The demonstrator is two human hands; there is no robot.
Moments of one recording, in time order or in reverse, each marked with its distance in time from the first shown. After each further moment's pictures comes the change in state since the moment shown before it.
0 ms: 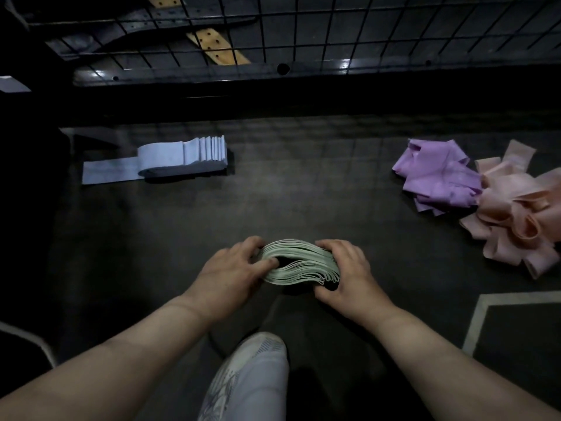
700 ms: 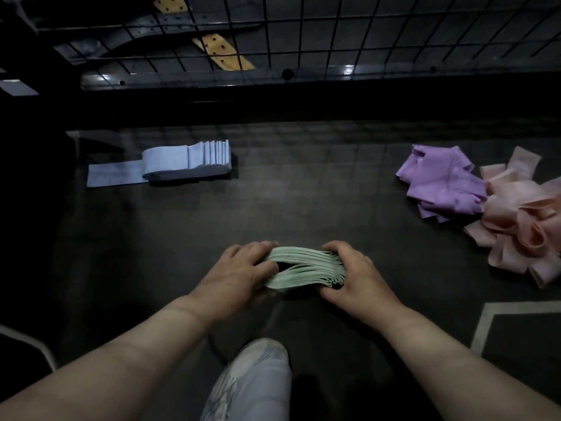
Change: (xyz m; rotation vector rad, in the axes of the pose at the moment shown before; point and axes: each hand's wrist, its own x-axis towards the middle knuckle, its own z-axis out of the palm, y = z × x) left_hand 0.003 -0.005 0.003 -0.217 -0.013 0.074; right_hand 0.009 -0.006 -0.016 0.039 -0.105 0.089
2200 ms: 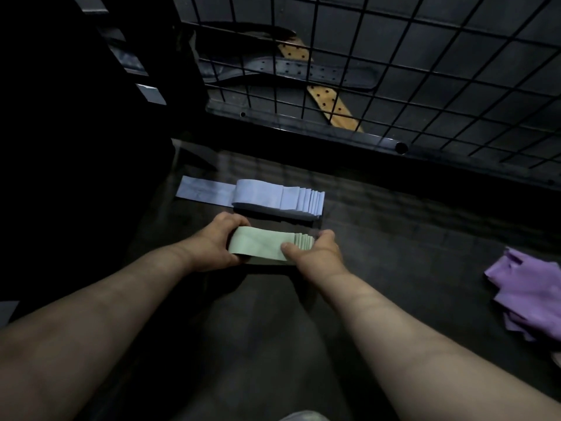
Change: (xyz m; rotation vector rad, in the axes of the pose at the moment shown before) left_hand -0.042 -0.173 -0.093 -0.499 0.094 -0.636; right_hand 0.156 -0.200 0.068 0.182 -0.068 0.397
